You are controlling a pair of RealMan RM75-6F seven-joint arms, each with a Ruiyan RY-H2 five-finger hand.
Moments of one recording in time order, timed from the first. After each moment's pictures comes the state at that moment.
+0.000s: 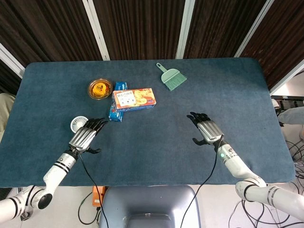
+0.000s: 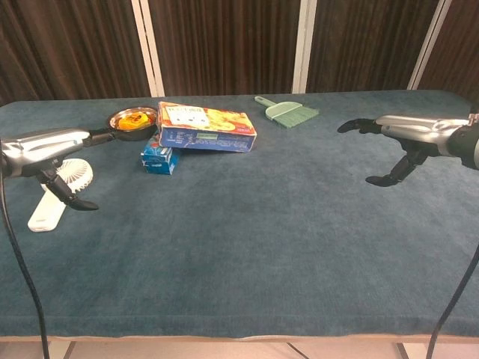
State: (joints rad) left arm -0.65 -1.42 -0.16 -1.36 1.32 0.85 0.04; right arm 0.67 -1.41 0.20 -1.35 -1.24 0.75 -0.05
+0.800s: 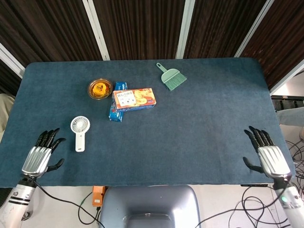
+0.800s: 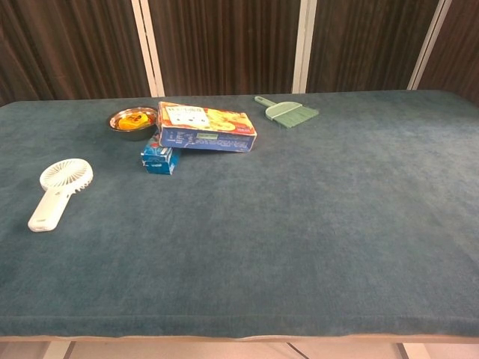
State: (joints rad) left arm -0.31 -1.28 0.00 -1.44 1.48 1.34 0.01; right arm 0.21 -1.08 -0.03 -1.57 -1.51 1.39 0.13
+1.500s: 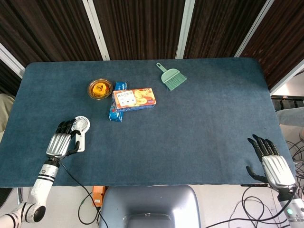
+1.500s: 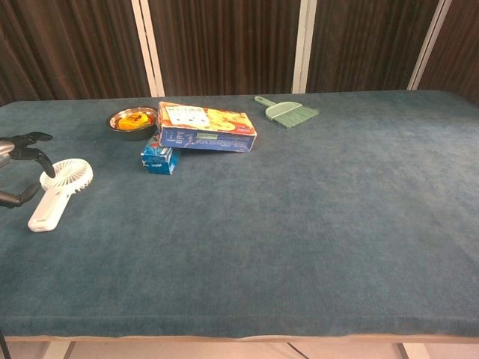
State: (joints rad) left arm -0.46 -1.53 -0.14 -1.17 1.30 1.09 0.09; right arm 0.15 -1.04 -0.05 -1.67 -1.53 1.40 0.07
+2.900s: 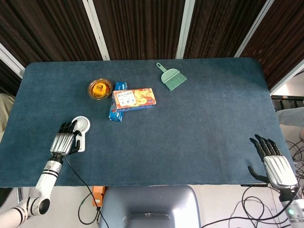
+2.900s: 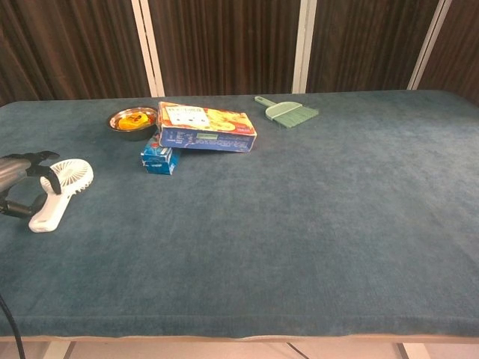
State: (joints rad) left arm -0.51 -1.59 -0.12 -1.07 1.19 0.93 0.18; right arm 0.13 -1.02 -0.02 -1.69 -1.53 1.38 0.05
